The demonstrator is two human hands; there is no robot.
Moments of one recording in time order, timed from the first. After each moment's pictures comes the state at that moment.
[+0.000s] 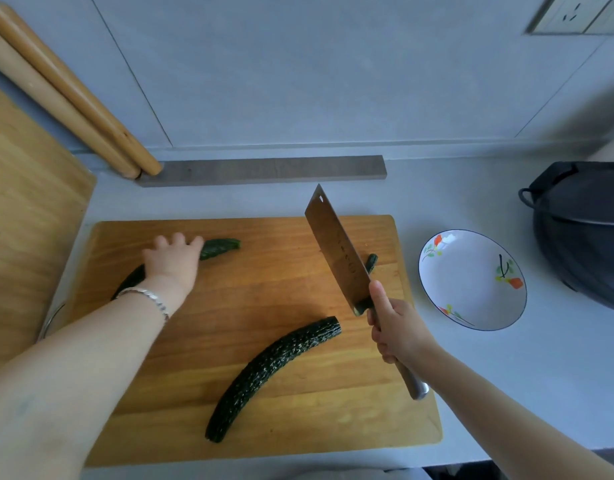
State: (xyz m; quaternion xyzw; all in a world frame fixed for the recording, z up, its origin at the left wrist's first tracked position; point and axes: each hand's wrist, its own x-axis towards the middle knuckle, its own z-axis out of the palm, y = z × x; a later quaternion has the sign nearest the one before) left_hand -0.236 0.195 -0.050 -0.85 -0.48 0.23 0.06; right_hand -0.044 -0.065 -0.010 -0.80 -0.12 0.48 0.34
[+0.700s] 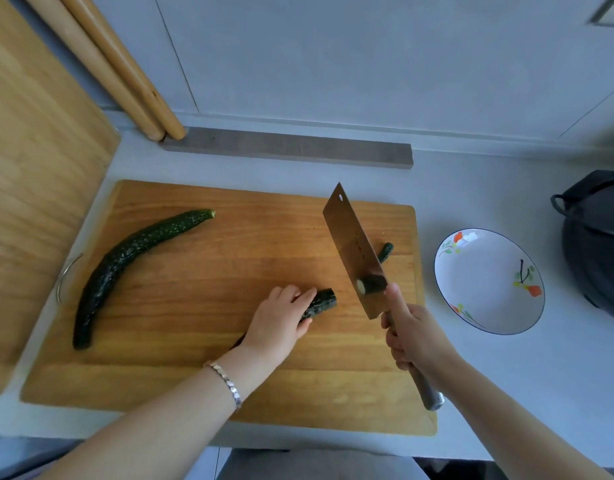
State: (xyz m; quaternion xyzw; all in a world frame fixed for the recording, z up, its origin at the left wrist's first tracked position) left_hand -0.213 0.032 -0.087 -0.94 -0.30 -0.03 -0.18; right_hand -0.048 -0.082 -0.003 -0.80 -0.12 0.50 0.31
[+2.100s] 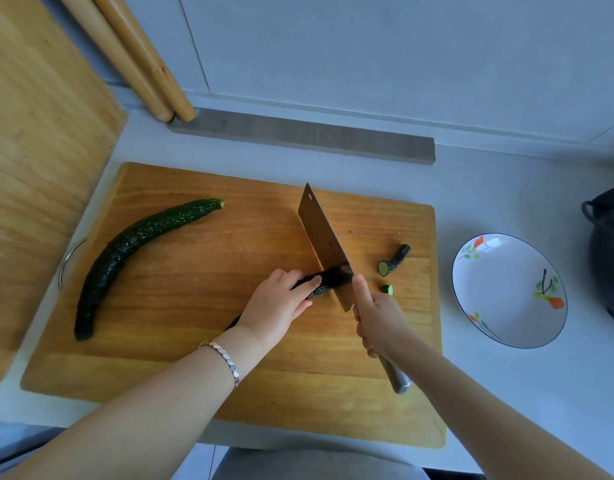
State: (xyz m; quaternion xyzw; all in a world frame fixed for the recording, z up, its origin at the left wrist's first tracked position) left_hand -0.221 0.064 -0.108 -0.95 -0.24 -0.14 -0.15; right_hand -0.071 -0.031 -0.027 -0.81 -0.22 0.50 0.20
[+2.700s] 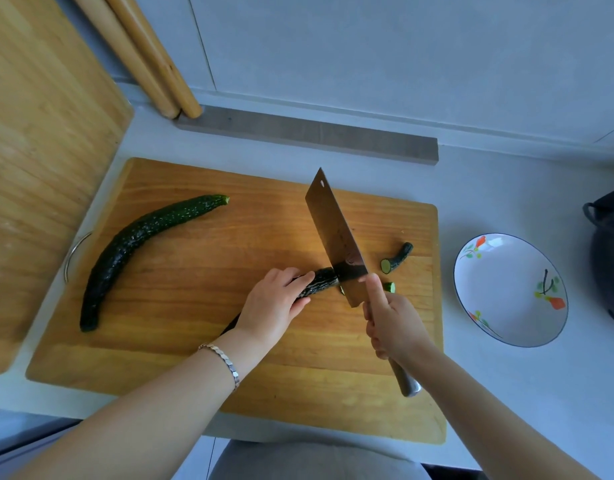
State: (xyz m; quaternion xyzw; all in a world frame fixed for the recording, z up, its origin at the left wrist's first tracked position) left_hand -0.228 0.057 -0.105 -0.93 -0.30 -0.16 -0.17; right_hand -0.070 -0.046 -0.019 -0.80 -0.21 0.50 0.27
